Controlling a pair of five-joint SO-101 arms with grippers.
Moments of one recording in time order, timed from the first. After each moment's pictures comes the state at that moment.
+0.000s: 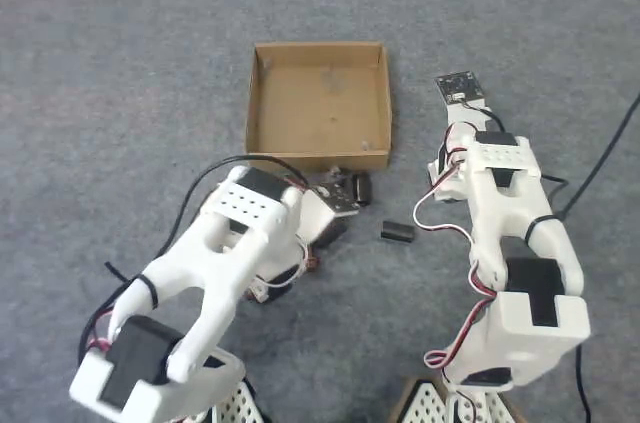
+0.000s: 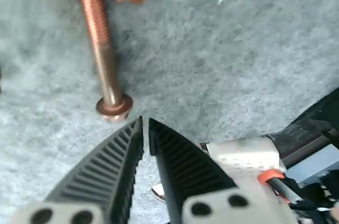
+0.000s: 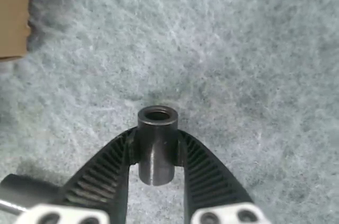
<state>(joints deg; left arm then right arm) 19.3 -9.6 43.3 90.2 -20.9 -1.2 8.4 25.3 49.9 13.8</state>
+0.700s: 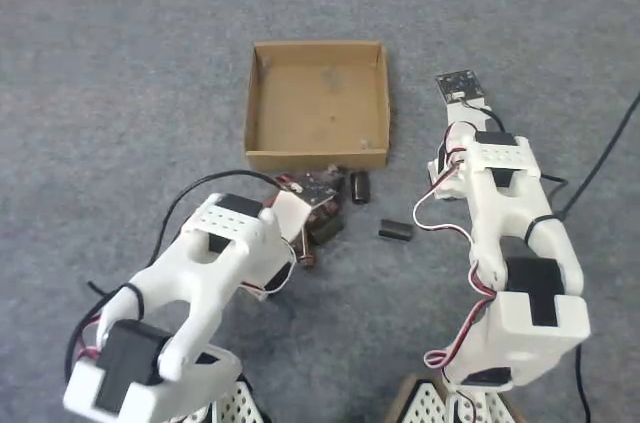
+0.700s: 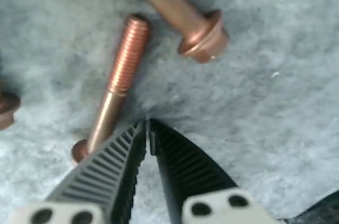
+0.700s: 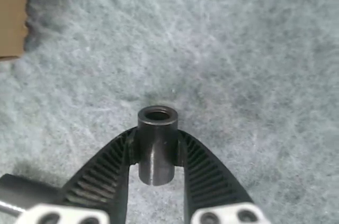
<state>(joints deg) 12.0 -10.2 56.7 66.3 -15.5 -1.2 8.4 25.3 49.1 13.8</state>
